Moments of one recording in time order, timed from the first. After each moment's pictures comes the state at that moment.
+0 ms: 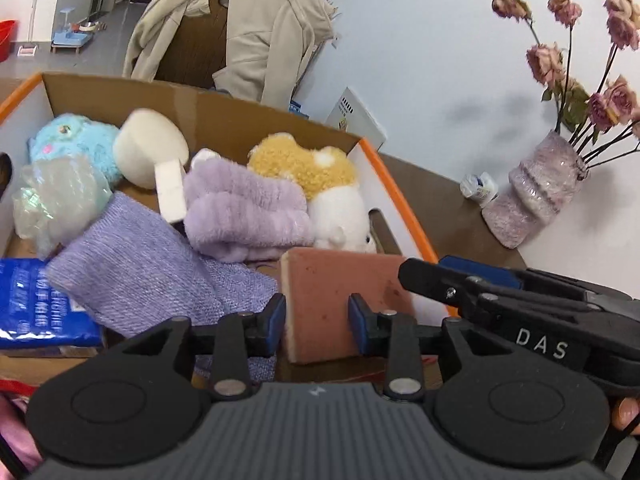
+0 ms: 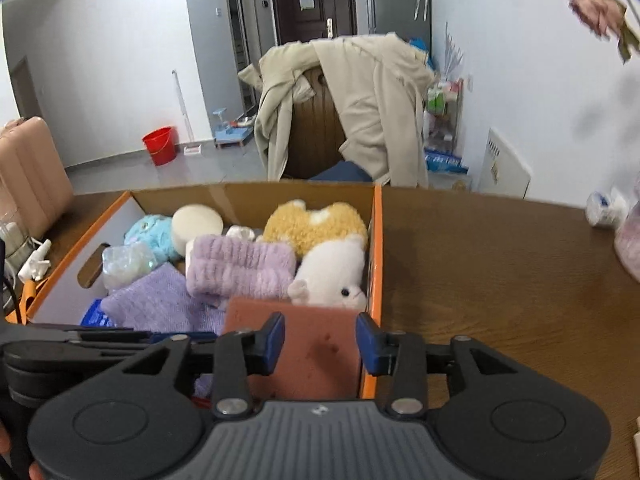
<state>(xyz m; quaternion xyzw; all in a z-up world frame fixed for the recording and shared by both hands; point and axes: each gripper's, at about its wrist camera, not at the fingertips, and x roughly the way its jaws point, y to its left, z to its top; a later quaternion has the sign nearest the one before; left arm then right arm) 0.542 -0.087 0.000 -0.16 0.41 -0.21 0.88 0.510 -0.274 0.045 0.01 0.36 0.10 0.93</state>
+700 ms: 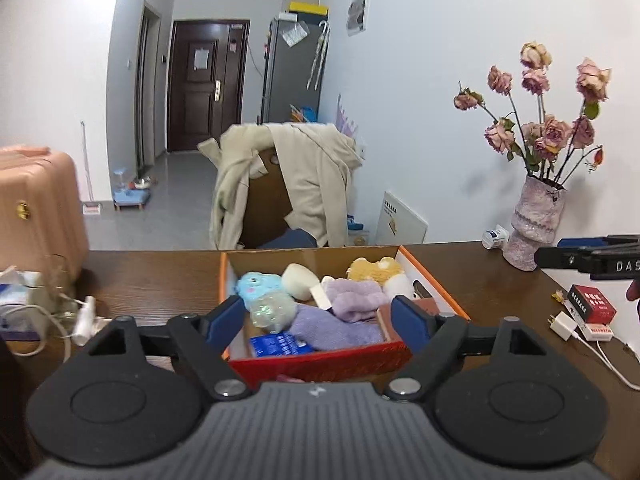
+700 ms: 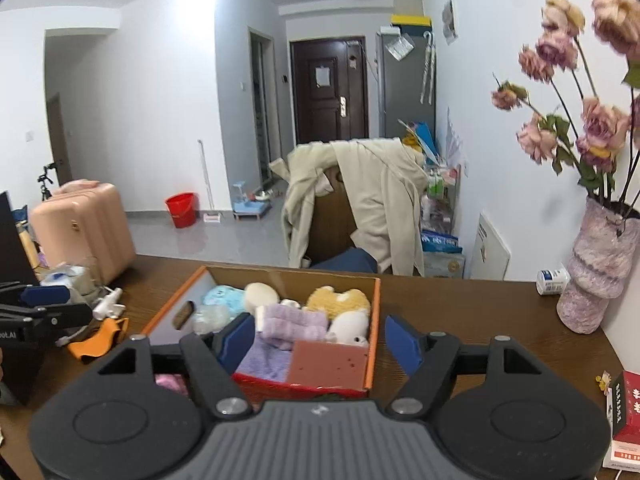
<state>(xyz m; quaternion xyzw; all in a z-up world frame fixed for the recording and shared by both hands) 0.346 0.025 0.150 -0.01 0.24 -0.13 0.96 0.345 -0.284 0.171 0.01 0.24 0.12 0.96</state>
